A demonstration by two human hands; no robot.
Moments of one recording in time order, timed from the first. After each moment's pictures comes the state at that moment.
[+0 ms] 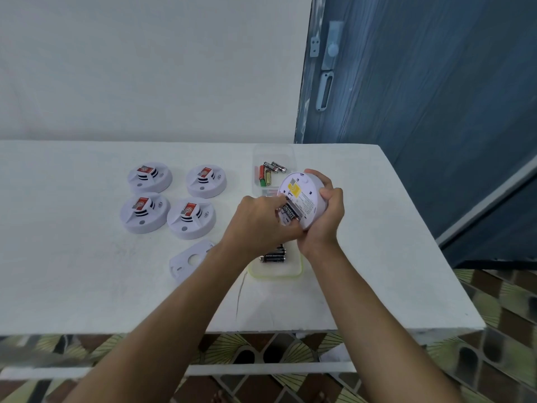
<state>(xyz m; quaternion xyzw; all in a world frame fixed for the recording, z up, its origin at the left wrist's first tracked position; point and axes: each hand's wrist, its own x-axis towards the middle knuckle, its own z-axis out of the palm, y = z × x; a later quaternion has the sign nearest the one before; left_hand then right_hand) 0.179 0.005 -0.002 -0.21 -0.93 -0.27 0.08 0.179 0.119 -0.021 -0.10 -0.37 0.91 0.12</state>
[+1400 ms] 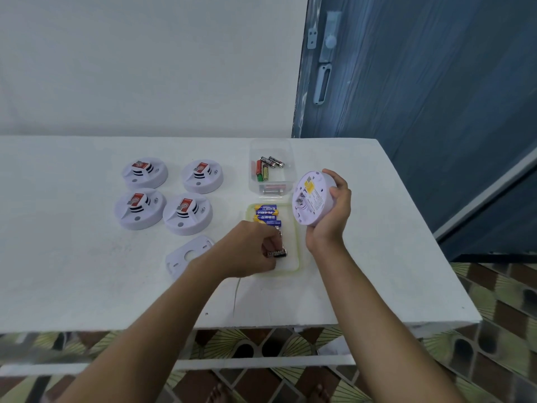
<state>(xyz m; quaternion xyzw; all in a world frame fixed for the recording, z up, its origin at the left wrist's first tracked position) 0.189 -0.025 -0.029 -0.28 -0.91 -0.27 -0.15 0.174 0.136 -0.042 -0.16 -0.40 0.87 0.22</state>
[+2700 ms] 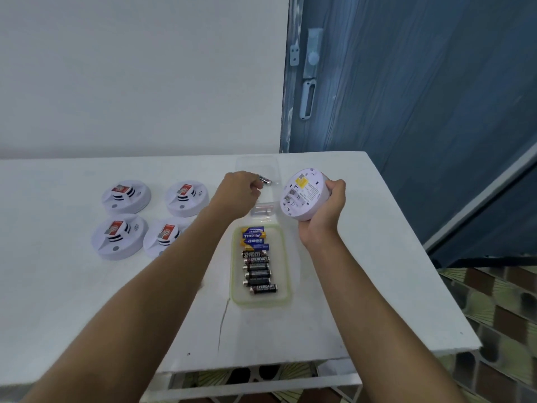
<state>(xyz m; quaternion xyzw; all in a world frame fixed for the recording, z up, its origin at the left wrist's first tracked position) 0.047 0.015 -0.025 -0.16 -0.94 -0.29 0.01 0.125 0.160 -0.021 -0.20 -0.36 0.90 0.15</state>
